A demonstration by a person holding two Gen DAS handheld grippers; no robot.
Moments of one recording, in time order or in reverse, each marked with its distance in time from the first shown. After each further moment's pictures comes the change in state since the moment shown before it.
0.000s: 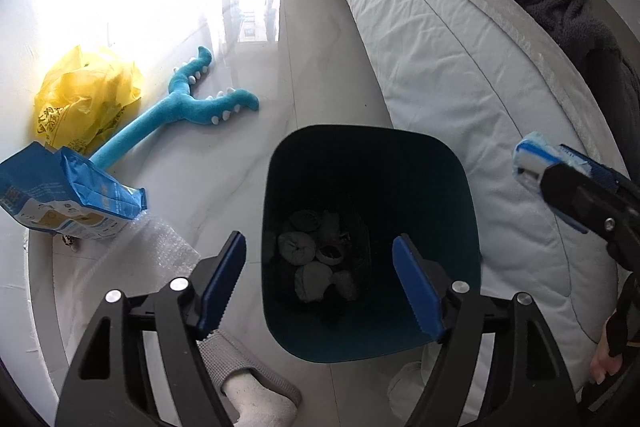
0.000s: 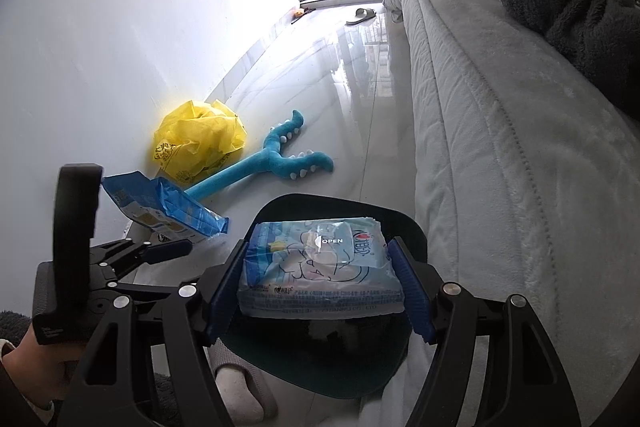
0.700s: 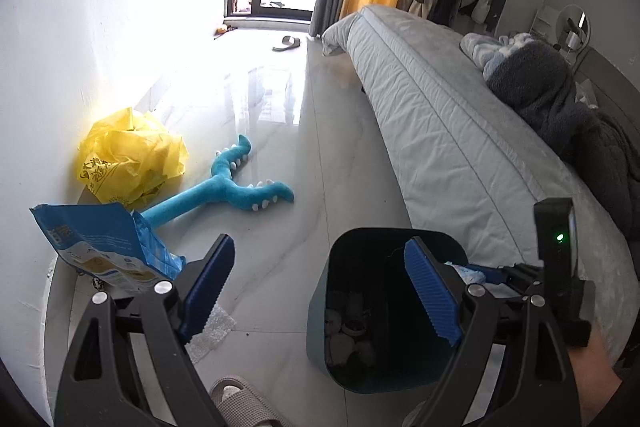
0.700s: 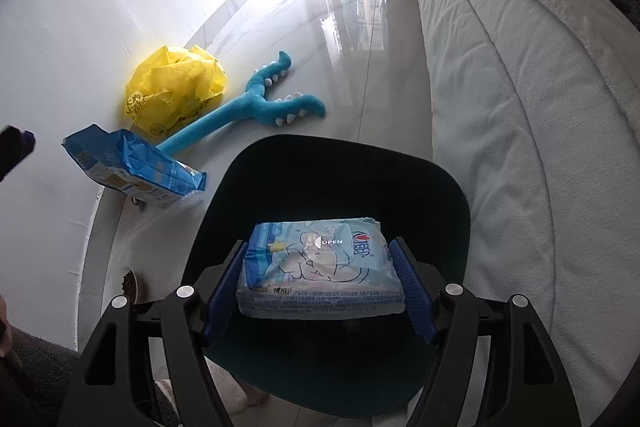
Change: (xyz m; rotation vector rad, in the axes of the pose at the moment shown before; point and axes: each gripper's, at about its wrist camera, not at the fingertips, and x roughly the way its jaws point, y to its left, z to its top) left arm -0.092 0.043 0.011 -0.053 -0.343 0.033; right arm 0.089 0.014 -0.018 -0.006 0.194 -0.067
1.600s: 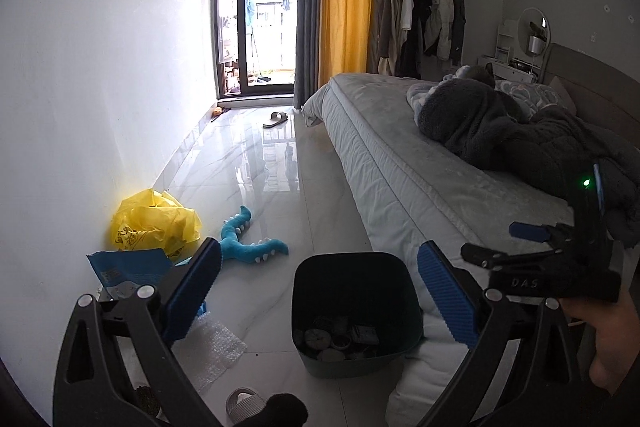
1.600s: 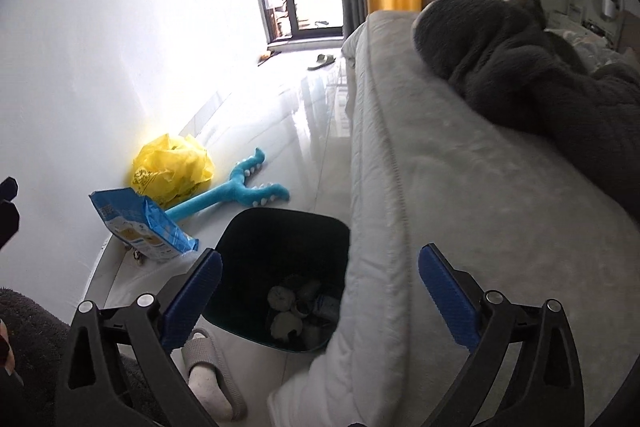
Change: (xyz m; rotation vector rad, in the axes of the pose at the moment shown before) left arm -0.152 -0.099 -0.036 0.162 -0.239 0.036; right arm -0.213 -0.031 -0.075 0.026 -0.392 -0.114
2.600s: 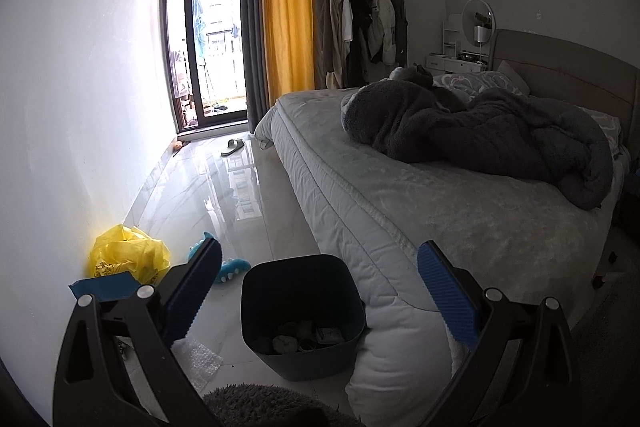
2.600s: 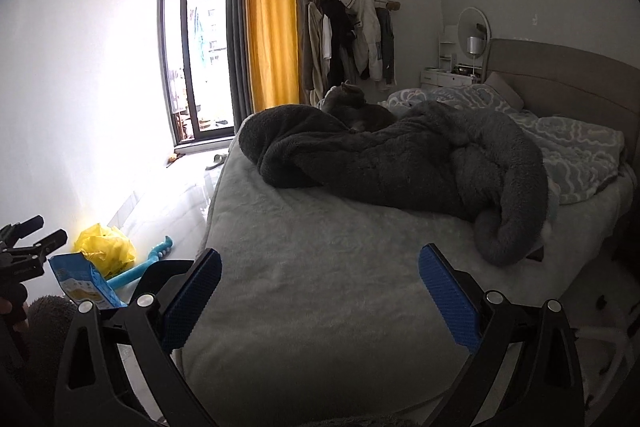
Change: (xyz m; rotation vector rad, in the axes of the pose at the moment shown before) left arm -0.045 -0.074 -0.030 0.143 -0.083 -0.103; right arm -0.247 -0.134 -0.104 0.142 -0.351 -0.288
